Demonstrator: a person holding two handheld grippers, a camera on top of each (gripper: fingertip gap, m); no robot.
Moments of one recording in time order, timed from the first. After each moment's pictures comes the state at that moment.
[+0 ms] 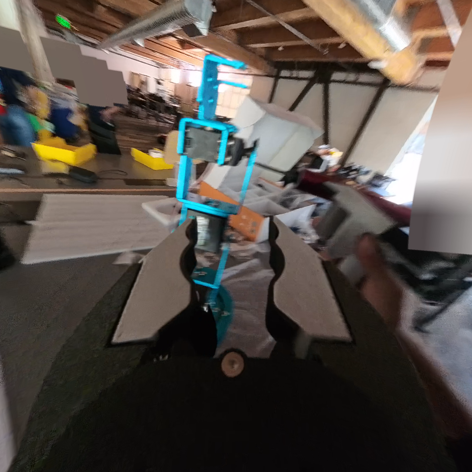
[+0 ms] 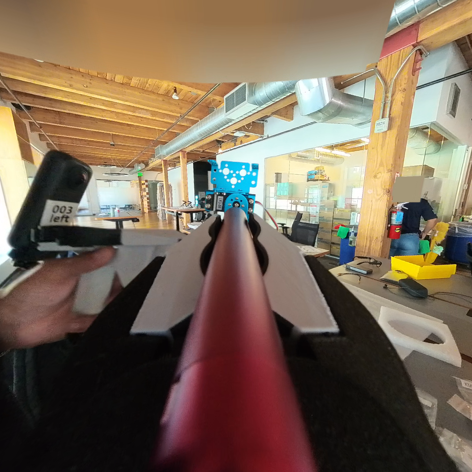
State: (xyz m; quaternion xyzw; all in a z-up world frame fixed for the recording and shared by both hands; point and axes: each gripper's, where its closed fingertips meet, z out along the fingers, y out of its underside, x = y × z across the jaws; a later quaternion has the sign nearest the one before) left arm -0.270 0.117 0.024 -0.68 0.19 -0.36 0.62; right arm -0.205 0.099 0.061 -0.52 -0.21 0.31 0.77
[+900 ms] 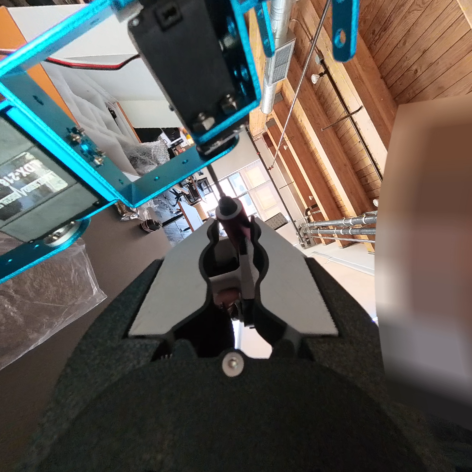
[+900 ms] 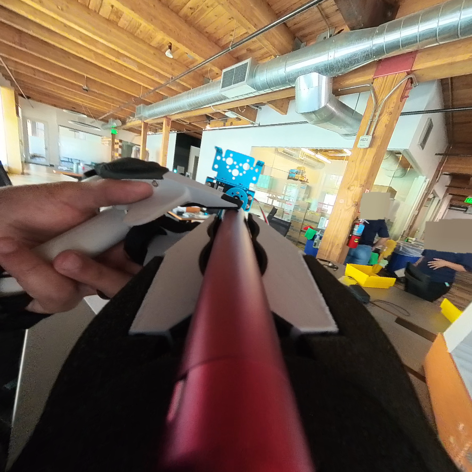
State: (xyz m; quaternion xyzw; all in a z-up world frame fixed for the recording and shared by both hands) left arm -0.199 0.100 0.054 -0.64 0.03 -0.72 0.28; right arm -0.211 0.098 0.059 -0.53 -0.27 0.21 0.78
